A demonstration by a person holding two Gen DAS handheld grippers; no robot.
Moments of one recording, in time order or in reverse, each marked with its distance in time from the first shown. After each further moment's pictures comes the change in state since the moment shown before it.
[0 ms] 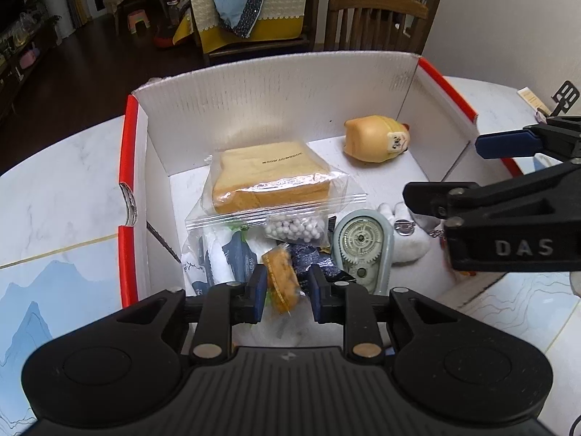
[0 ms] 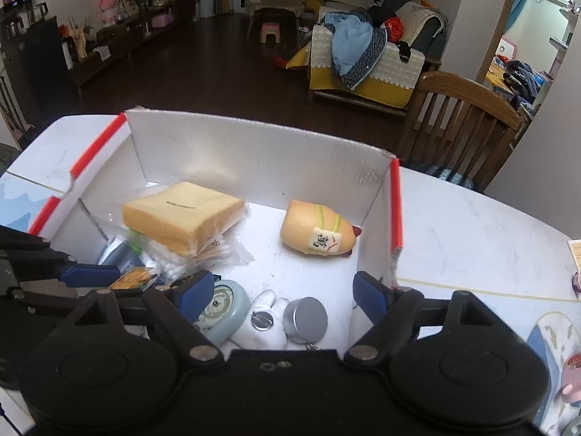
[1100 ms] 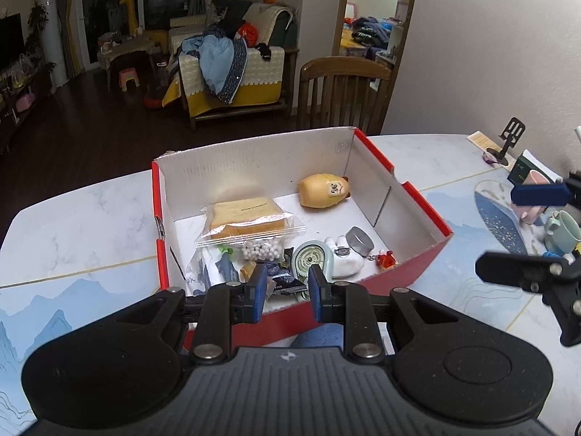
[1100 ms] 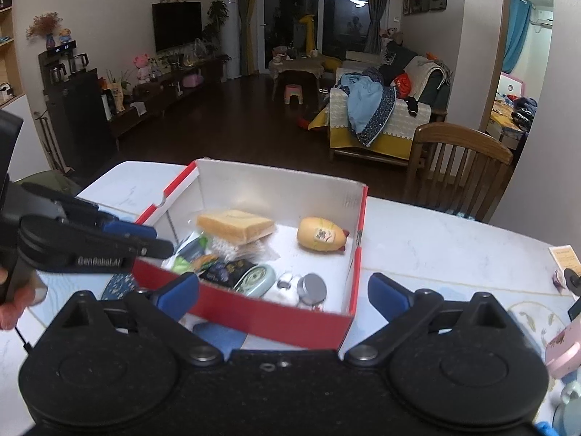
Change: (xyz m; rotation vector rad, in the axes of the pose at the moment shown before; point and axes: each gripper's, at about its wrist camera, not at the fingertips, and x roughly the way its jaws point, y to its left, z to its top) left arm -0.102 -0.017 -0.033 0.027 -0.222 -0.062; right arm -0.134 -0.016 -0.070 0.008 -0.210 0.106
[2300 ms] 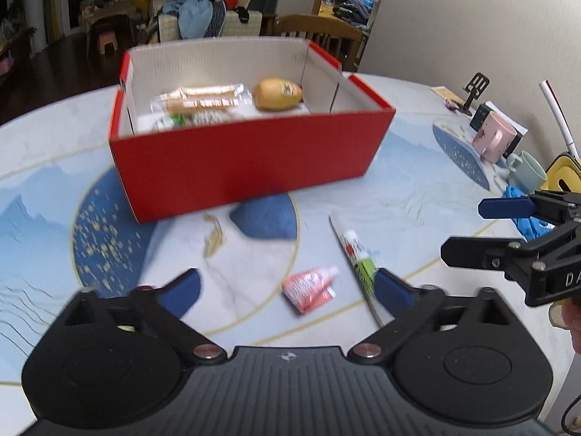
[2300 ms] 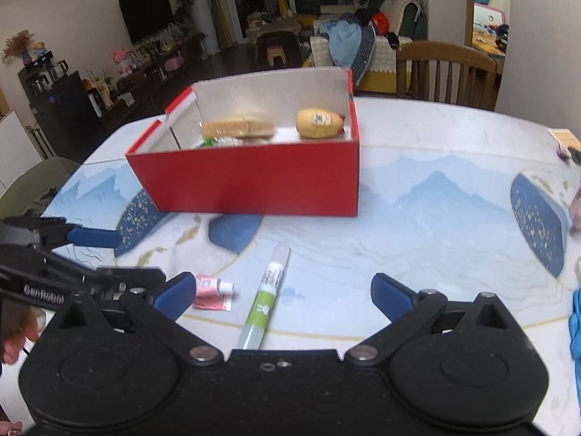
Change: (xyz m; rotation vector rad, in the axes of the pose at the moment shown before) left arm -0.008 -0.031 -0.119 -0.043 0.095 -0.112; right arm -0.011 0.007 -0.106 0.201 0.128 0.011
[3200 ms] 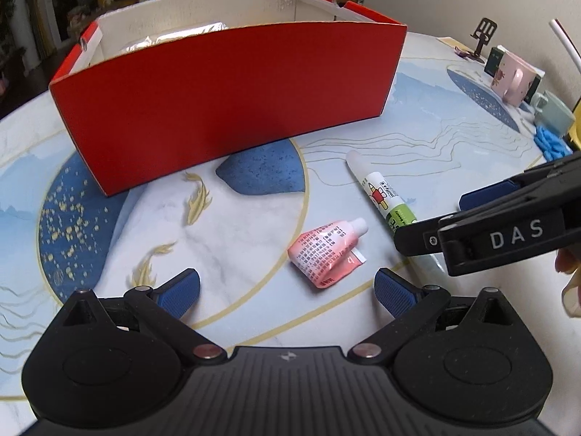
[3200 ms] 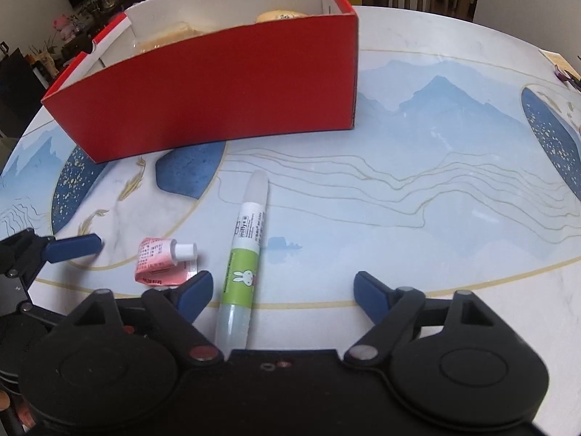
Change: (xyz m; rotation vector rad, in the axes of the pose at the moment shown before) left arm 0.062 -0.010 -0.028 0.127 0.047 0.082; right arm 0.084 0.006 -0.018 0.105 0.221 -0.108
